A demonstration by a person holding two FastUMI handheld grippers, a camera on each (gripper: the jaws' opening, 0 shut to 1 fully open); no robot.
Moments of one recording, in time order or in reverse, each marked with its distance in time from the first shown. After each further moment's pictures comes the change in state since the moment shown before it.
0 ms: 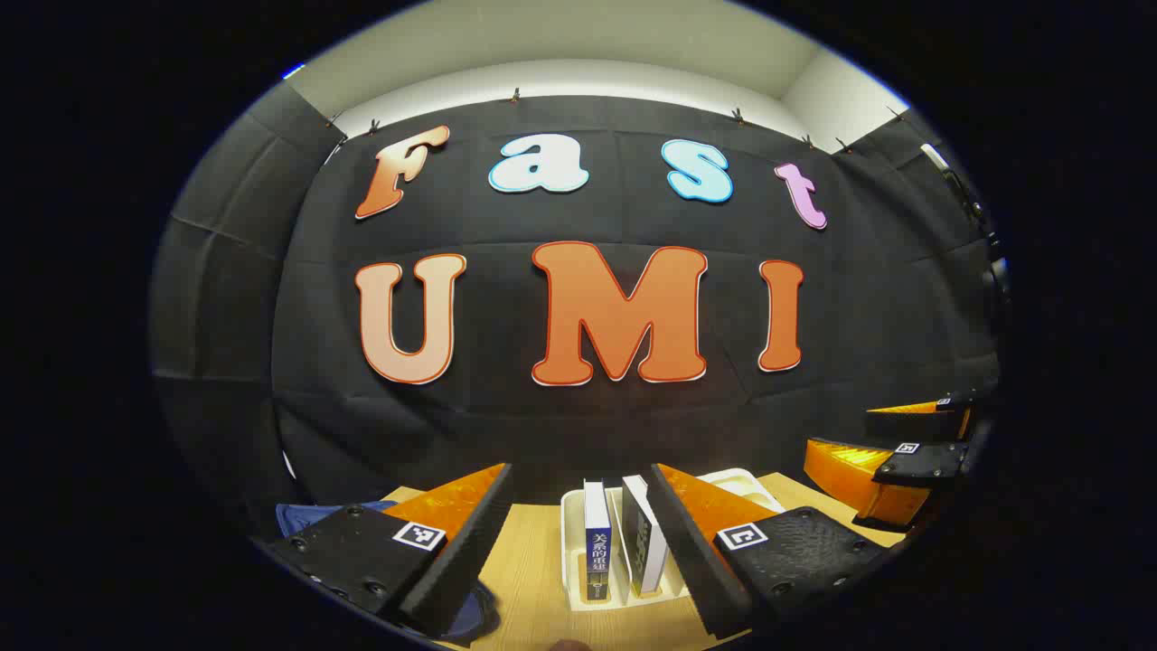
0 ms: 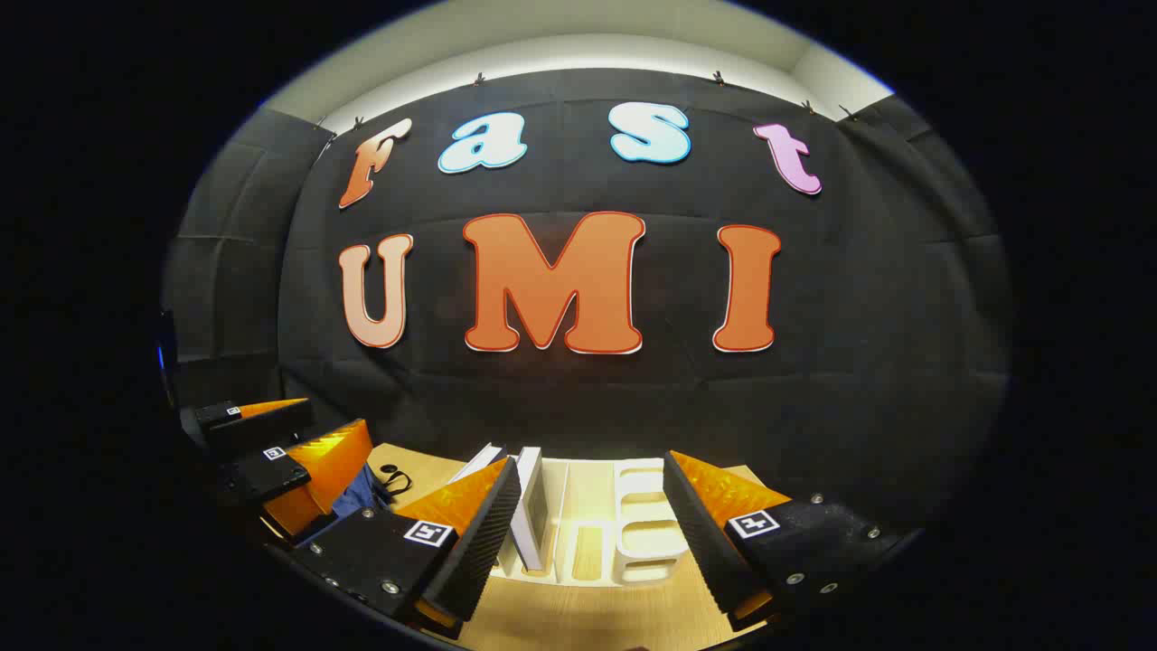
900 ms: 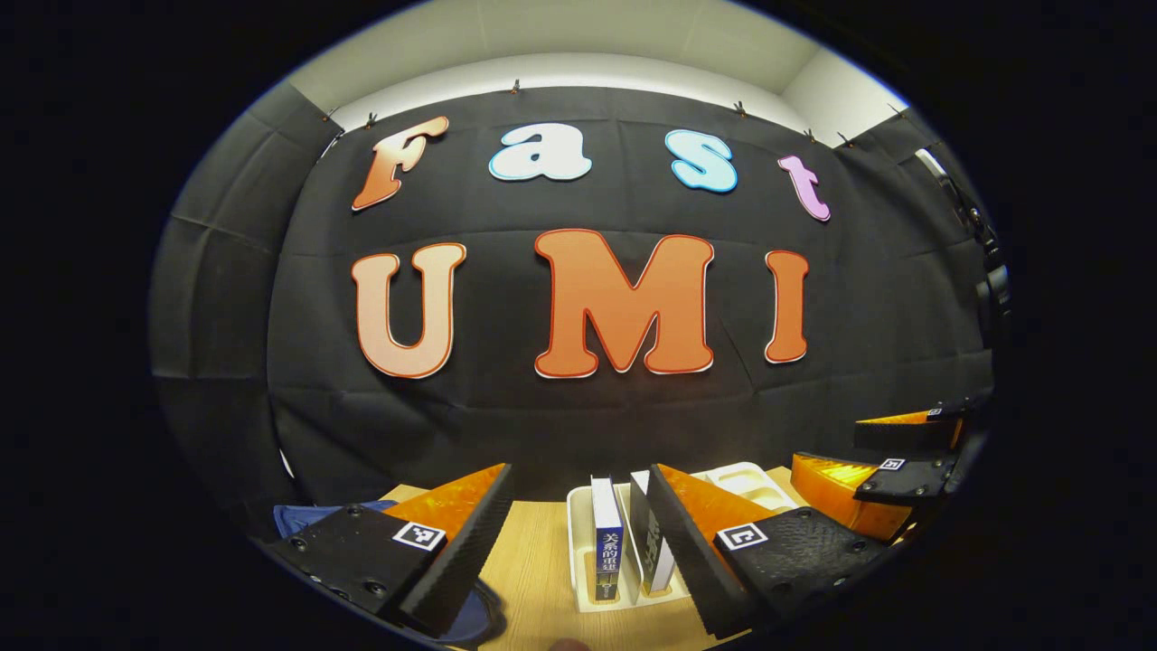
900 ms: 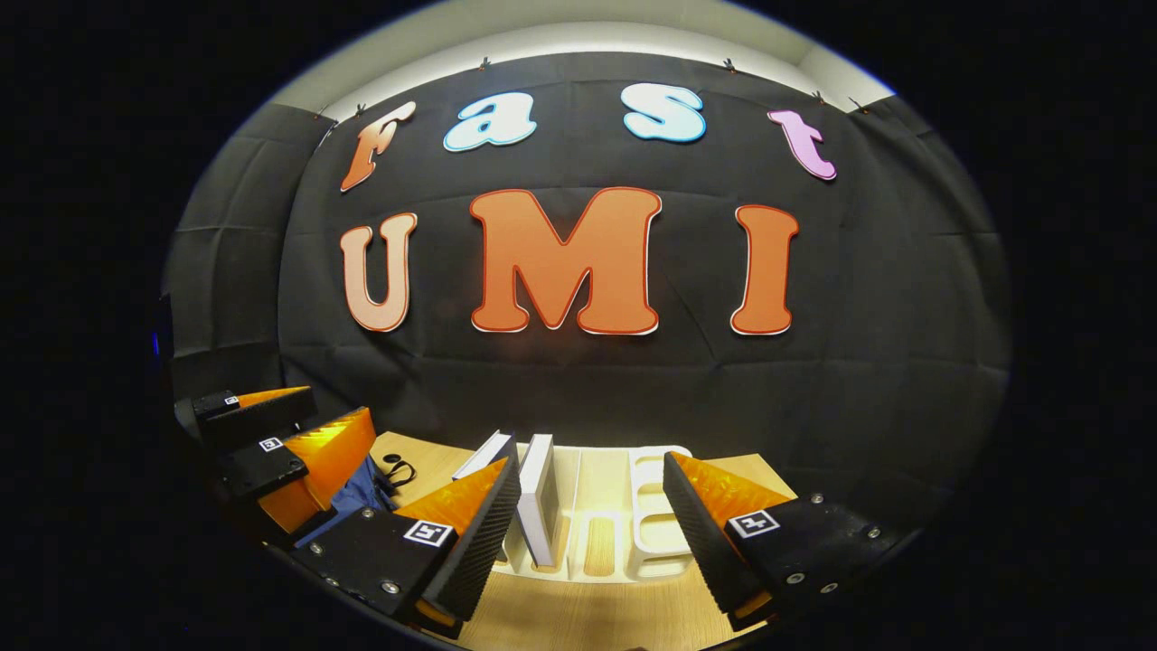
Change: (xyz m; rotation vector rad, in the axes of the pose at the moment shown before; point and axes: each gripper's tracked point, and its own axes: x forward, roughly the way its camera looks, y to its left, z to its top) left arm 0.017 0.011 -0.013 0.009 0.028 -0.001; right arm 0.020 0.017 -0.019 -0.007 0.057 0.016
